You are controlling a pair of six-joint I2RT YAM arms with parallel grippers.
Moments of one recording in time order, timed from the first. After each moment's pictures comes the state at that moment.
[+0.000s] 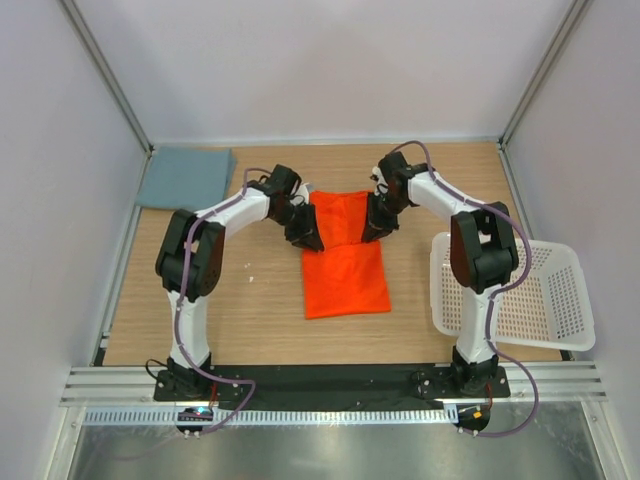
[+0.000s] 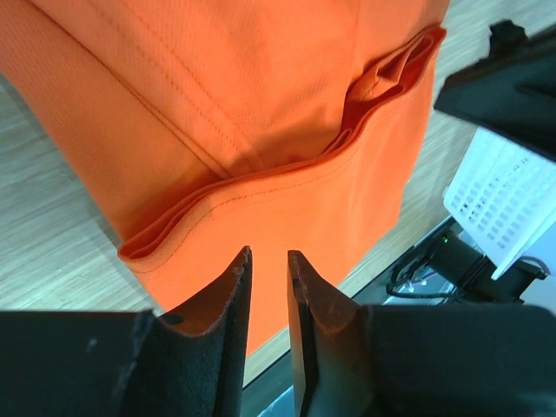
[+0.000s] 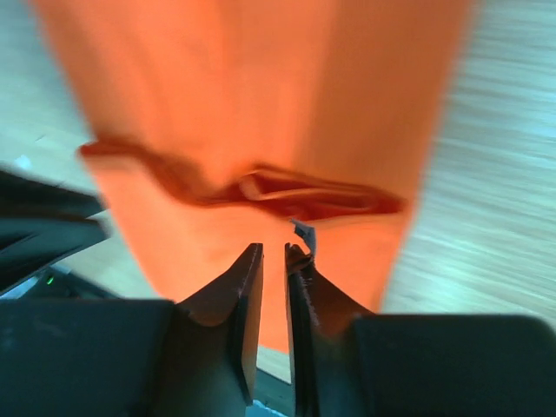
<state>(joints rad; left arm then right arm) -0.45 2.04 1.50 -0.62 0.58 -0.50 0.32 2.04 1.57 -0.84 -0.34 0.37</state>
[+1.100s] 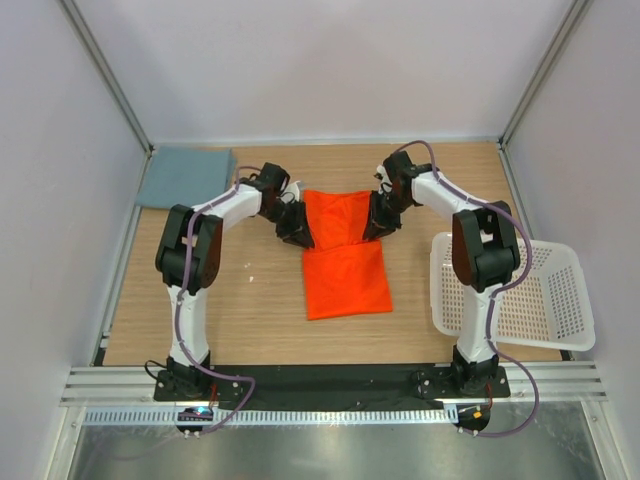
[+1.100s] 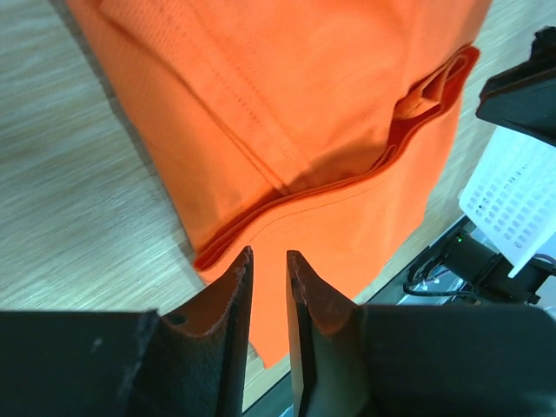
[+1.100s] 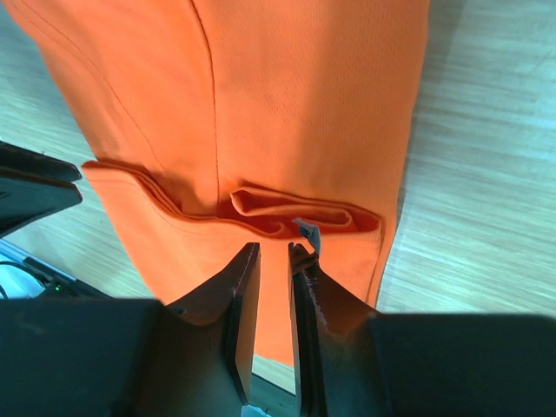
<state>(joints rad) -0.37 2.09 1.51 -0.64 0.62 -0.40 0.29 2.03 1.55 -0.81 -0.39 0.37</state>
